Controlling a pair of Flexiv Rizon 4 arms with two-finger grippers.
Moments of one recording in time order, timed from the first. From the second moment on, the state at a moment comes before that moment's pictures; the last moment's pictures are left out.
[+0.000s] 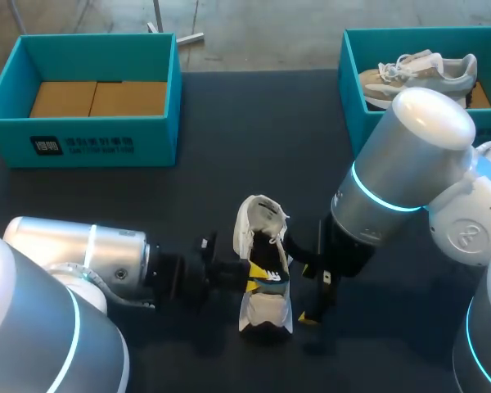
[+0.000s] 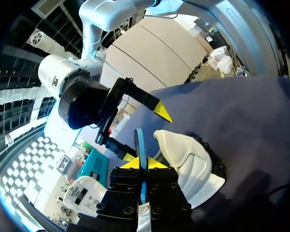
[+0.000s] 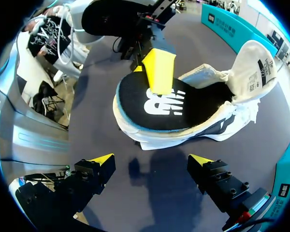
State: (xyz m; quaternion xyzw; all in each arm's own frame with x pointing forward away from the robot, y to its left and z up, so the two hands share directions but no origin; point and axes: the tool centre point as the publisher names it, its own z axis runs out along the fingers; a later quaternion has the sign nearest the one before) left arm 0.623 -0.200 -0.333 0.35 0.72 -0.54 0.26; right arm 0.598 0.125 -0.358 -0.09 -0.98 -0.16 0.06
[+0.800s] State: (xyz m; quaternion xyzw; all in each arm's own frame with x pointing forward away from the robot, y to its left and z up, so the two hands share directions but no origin) left arm 0.647 -0.201 -0.353 0.35 0.75 -0.49 0.28; right arm 0.598 0.125 -0.358 -0.09 -0.98 -0.16 0.06
